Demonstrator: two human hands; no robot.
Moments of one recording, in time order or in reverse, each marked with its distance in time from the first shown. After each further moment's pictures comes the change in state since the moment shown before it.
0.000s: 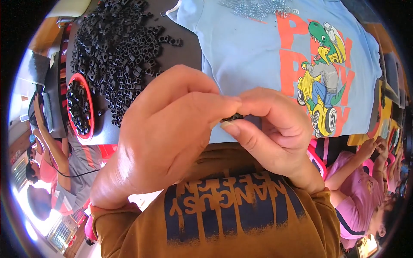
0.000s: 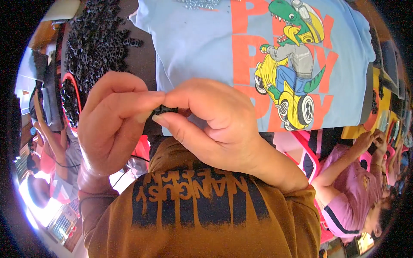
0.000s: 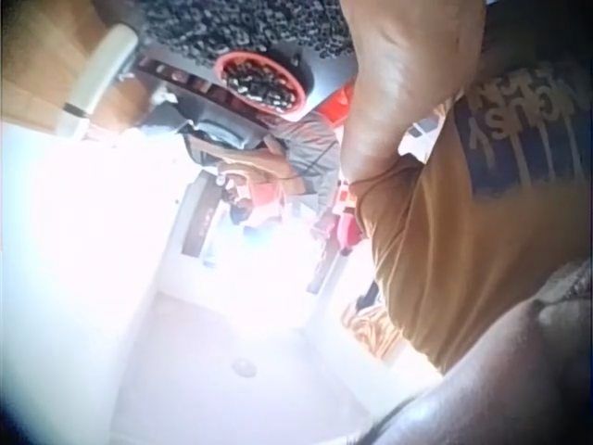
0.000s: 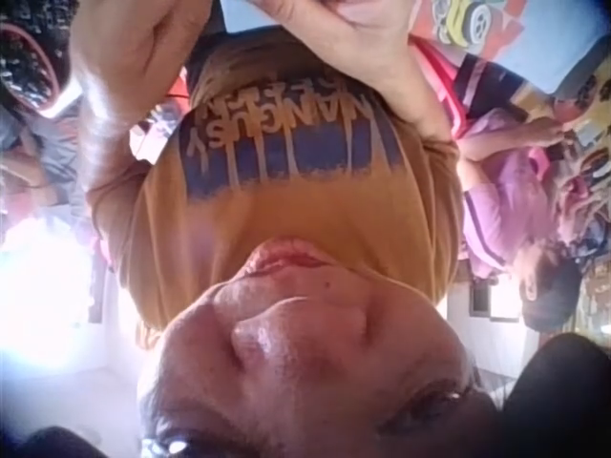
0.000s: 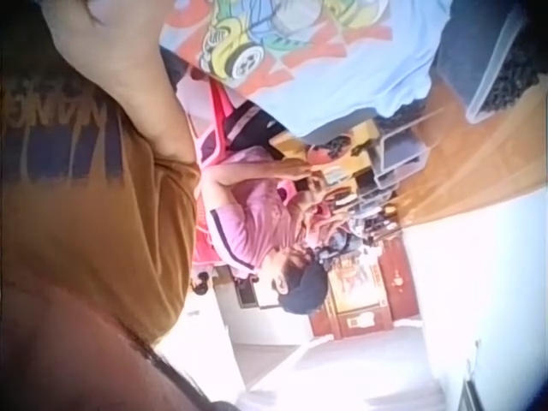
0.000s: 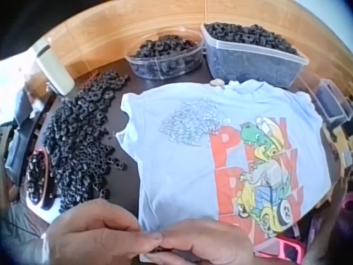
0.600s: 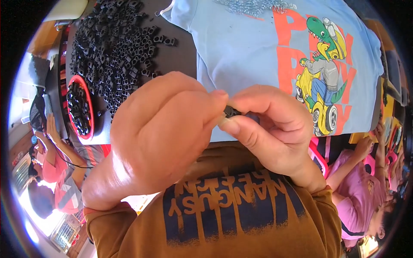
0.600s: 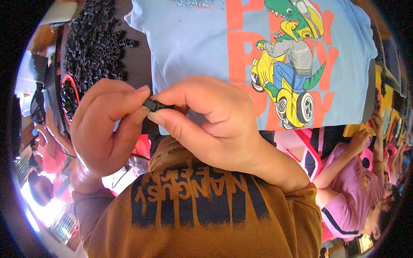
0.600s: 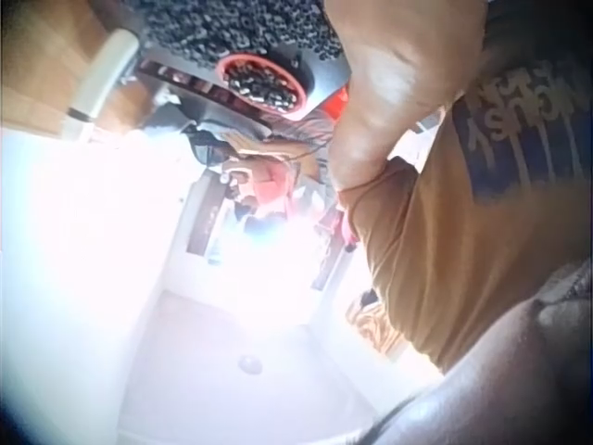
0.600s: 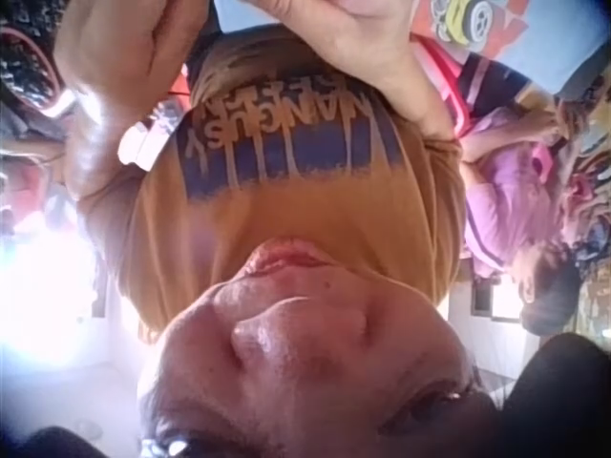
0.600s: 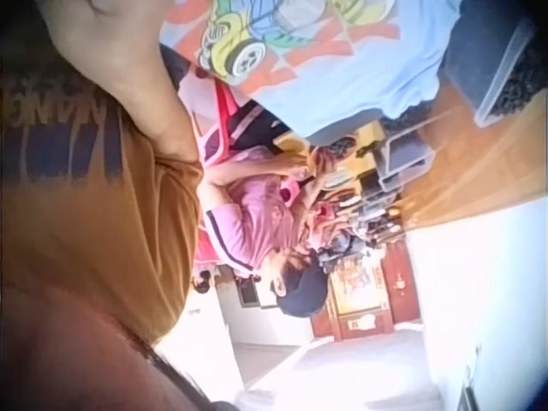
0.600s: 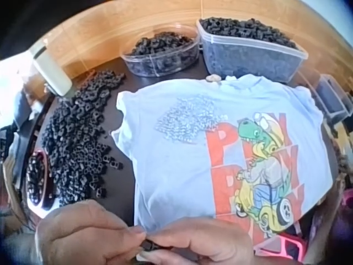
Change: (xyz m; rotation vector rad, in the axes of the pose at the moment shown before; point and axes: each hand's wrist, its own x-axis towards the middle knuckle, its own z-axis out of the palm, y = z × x) left_hand 0.007 0.006 0.004 0.124 0.076 0.079; right_hand 0.000 -0.008 -0.015 0.141 -0.154 0.150
